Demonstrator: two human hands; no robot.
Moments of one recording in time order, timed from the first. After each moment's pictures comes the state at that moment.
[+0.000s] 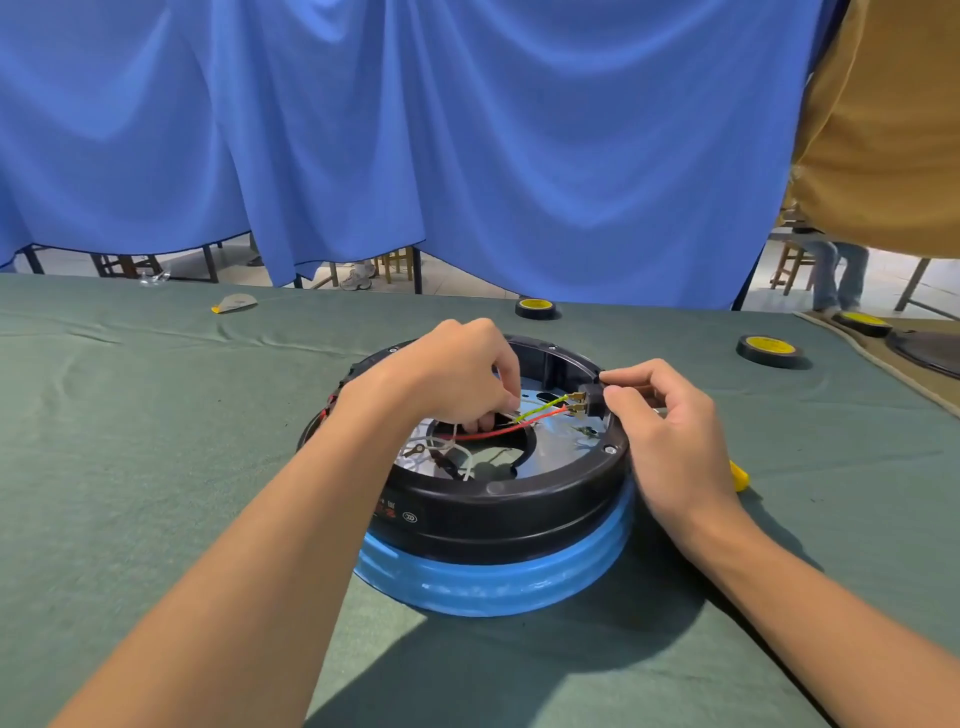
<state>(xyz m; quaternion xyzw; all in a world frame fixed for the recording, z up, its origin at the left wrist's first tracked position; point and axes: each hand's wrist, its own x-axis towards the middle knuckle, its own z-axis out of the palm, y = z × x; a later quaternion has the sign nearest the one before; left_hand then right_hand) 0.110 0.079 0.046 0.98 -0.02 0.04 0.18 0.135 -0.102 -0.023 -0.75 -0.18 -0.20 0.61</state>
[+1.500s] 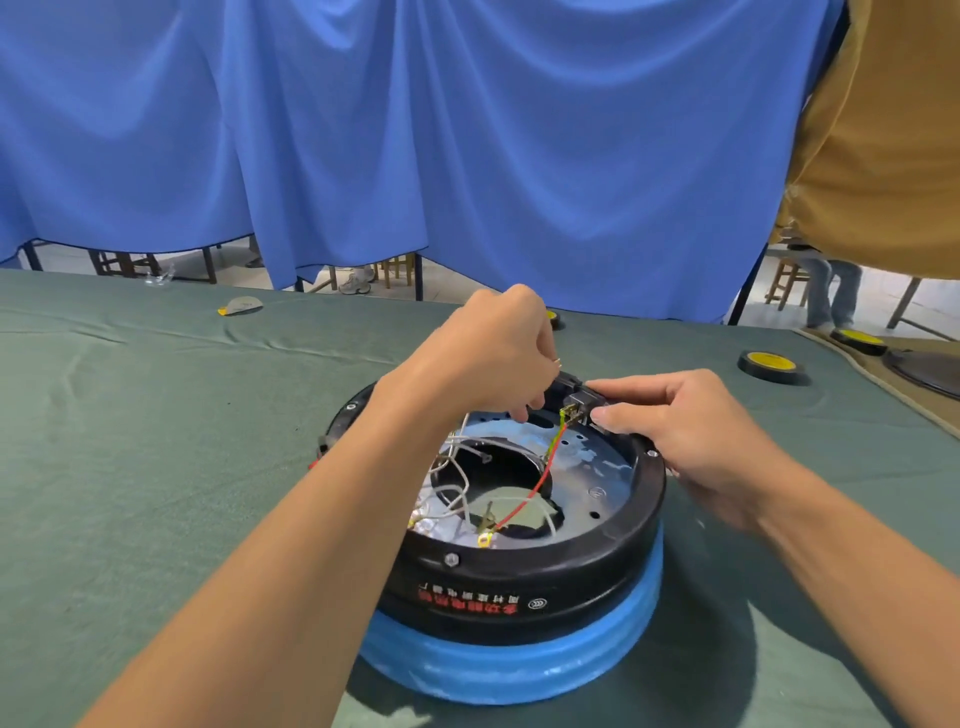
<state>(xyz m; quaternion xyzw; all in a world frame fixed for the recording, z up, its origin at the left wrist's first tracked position) 0.096 0.060 0.064 0.96 -0.02 0.14 0.24 0.128 -0.110 0.018 -0.76 -0.16 0.06 0.63</state>
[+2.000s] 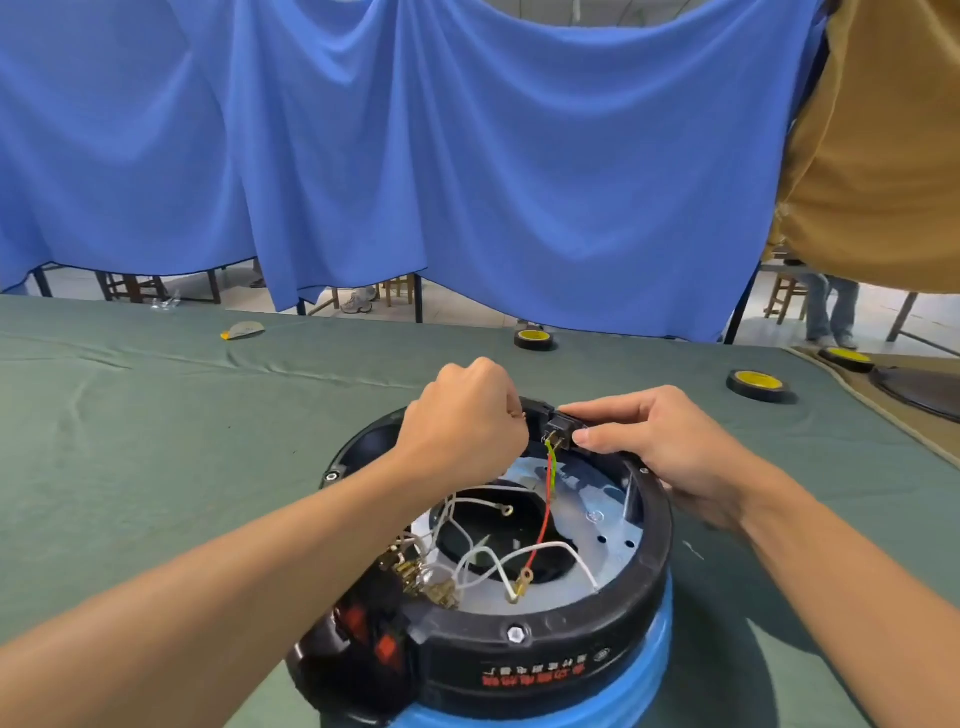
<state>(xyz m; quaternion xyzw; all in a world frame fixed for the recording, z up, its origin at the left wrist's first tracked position) 0.083 0.051 0.039 0.95 0.07 0.15 0.25 0.145 -0.119 0.023 -0.75 -0.21 0.15 0.61</state>
